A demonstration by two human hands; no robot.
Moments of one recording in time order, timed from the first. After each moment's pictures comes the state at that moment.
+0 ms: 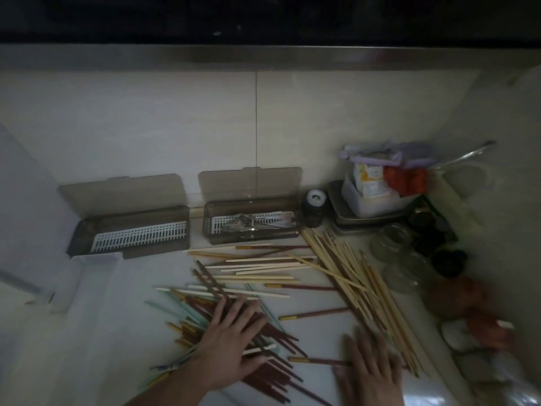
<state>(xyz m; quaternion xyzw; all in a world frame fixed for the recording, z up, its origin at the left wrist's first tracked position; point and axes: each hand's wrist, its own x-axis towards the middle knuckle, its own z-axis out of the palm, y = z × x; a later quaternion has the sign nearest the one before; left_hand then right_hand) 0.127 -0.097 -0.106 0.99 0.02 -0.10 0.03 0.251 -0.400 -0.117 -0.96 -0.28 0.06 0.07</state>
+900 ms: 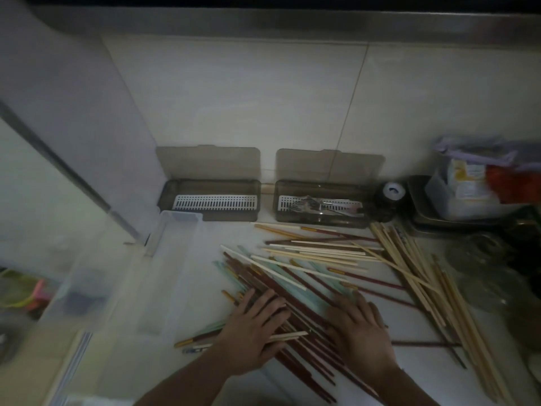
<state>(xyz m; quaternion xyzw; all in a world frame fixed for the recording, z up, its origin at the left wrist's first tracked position) 0.044 -0.077 -0.108 1.00 0.05 -0.01 0.08 0.246 -0.280 -0.113 -0.85 -0.52 0.08 0.08</state>
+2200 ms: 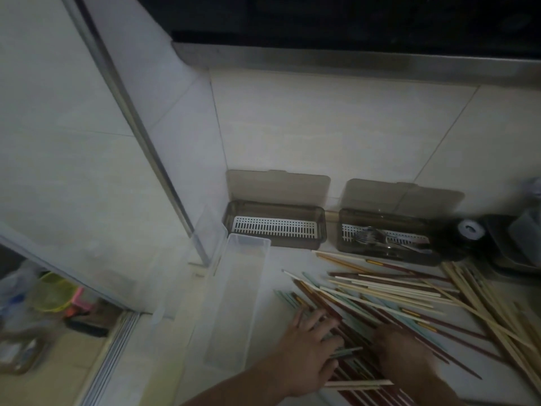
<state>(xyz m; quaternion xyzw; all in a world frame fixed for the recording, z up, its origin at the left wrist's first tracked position) 0.029 -0.020 -0.086 0.99 0.05 0.03 0.14 0.204 -0.169 -0.057 -0.89 -0.41 0.16 -0.02</state>
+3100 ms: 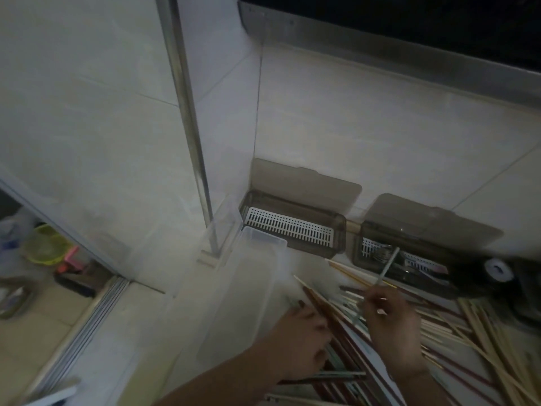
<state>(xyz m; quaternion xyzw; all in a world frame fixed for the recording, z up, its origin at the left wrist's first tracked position) 0.039 0.019 -0.074 0.98 0.08 0.05 0.18 0.203 -0.080 -0.017 -0.84 -0.40 0.04 0.37</state>
